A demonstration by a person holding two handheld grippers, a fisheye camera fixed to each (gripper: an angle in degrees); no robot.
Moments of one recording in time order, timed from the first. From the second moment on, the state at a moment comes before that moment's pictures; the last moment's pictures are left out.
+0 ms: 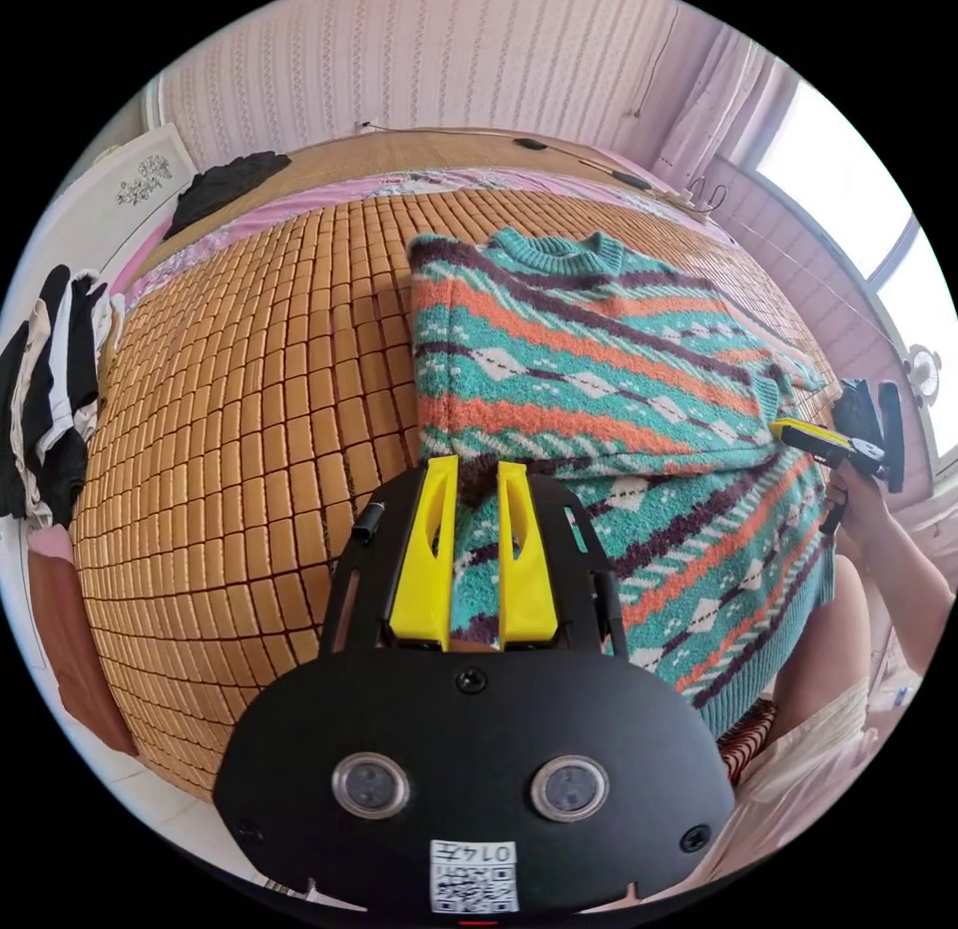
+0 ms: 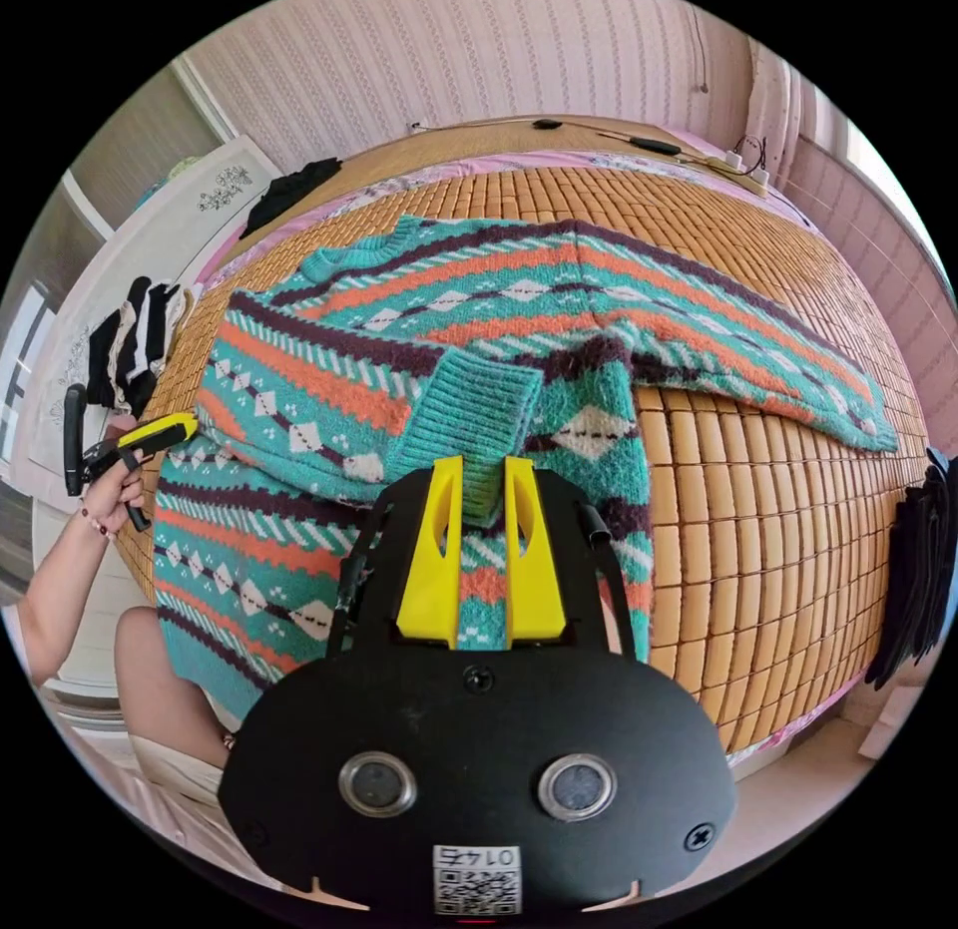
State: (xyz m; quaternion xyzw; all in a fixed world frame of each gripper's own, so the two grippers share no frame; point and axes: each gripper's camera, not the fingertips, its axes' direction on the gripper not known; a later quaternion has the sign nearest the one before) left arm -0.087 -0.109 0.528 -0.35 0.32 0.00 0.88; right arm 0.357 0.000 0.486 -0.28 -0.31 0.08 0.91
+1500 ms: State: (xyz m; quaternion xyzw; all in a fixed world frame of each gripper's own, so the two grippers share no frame) left arm 0.483 -0.210 0.534 -0.23 0.47 0.30 0.80; right arm 0.791 -0.034 0.484 -0.19 -0.22 0.29 0.91
